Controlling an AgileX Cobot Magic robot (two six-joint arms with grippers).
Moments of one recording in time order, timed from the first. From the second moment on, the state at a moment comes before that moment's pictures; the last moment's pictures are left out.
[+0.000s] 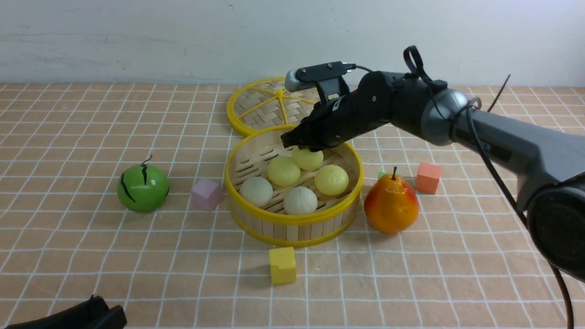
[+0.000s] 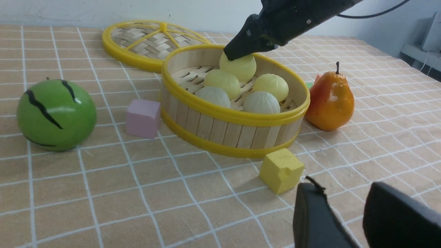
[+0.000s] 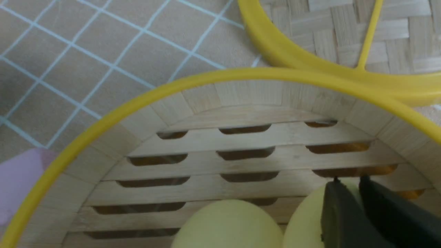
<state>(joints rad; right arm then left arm) 0.43 2.34 -2.01 0.34 0.51 -0.27 -0.54 0.38 -0.04 -0.06 -0.14 -0.16</state>
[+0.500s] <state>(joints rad) 0.43 2.18 -2.01 0.25 0.76 -0.21 -0.54 0.38 -0.04 -0.06 -0.14 -0.16</state>
